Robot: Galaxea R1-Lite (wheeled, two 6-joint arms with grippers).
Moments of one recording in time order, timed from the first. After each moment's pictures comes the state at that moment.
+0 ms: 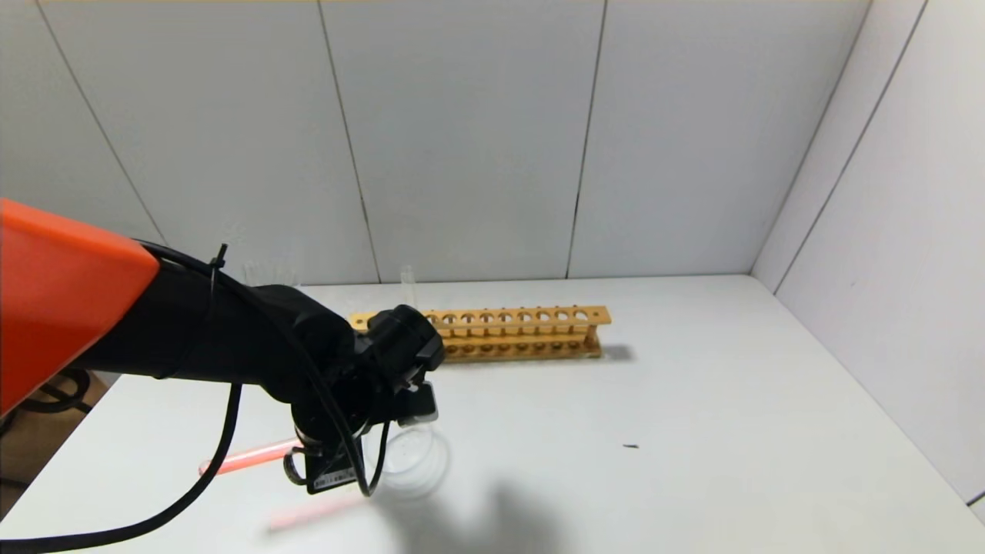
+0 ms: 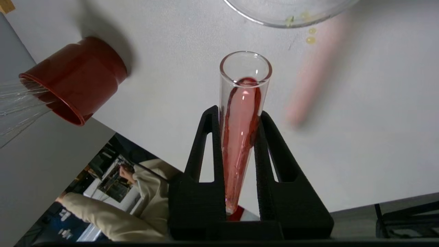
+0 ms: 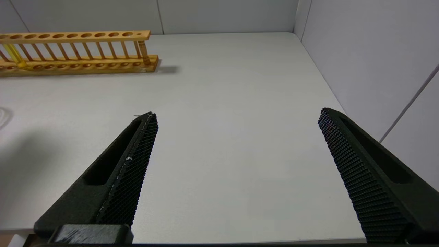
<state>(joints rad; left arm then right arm) -0.64 1.95 -1.16 0.56 0.54 0.59 0.00 0.00 -0.01 0.02 0.00 0.02</state>
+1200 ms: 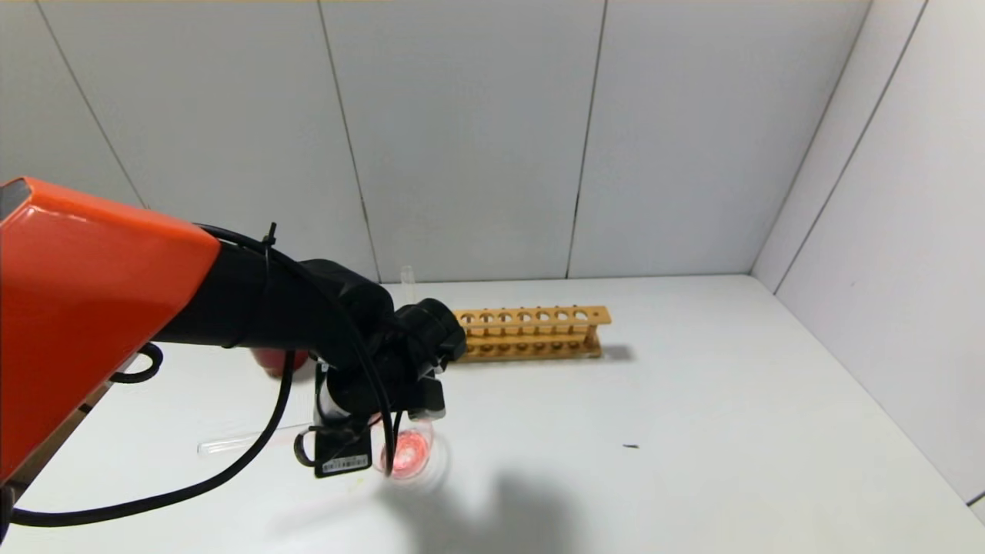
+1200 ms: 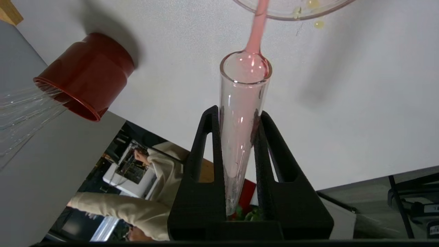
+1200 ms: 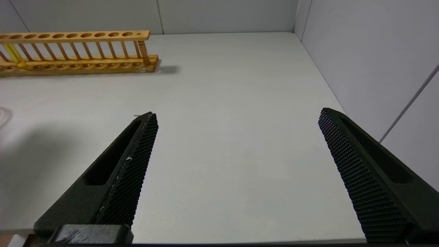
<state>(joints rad) -0.65 2.04 -1.36 0.79 0.58 0.59 0.00 0.00 -0.01 0.02 0.00 0.02</state>
